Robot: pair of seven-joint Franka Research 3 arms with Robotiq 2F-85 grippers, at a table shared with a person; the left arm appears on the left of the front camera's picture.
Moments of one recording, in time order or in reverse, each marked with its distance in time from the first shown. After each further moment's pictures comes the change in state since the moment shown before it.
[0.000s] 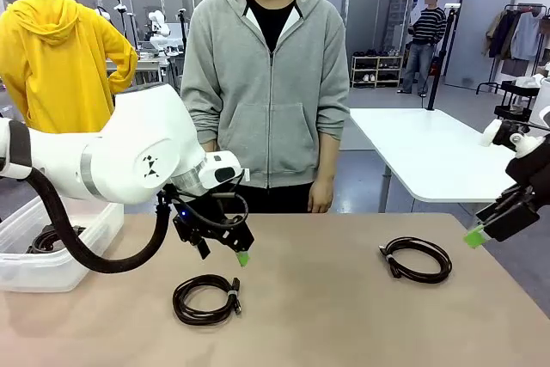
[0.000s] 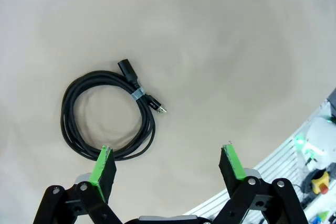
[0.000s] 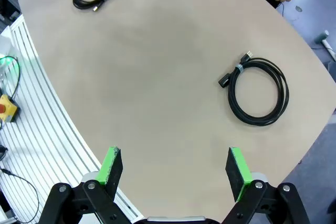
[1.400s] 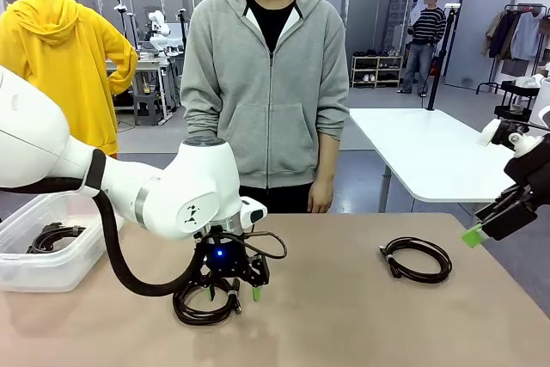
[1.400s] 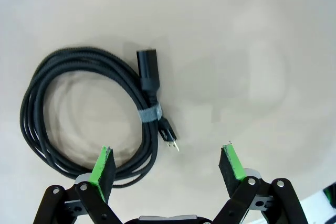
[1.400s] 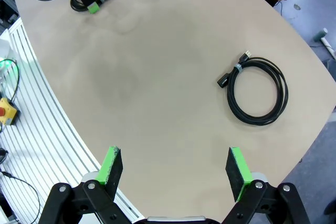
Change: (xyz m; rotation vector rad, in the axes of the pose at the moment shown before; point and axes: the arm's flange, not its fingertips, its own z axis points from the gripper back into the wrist) left arm 0.014 -0.007 -0.109 0.152 0.138 0.384; right arm 0.001 0.000 -0.001 -0.005 -0.001 -0.010
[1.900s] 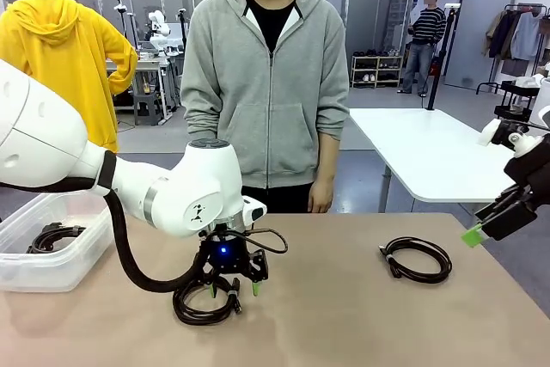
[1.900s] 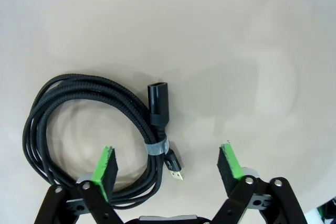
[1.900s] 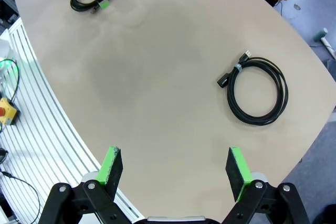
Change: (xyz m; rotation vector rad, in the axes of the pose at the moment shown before) left arm 0.022 0.004 -0.015 0.010 0.003 0.062; right arm 0.000 0.000 0.000 0.000 0.000 0.000
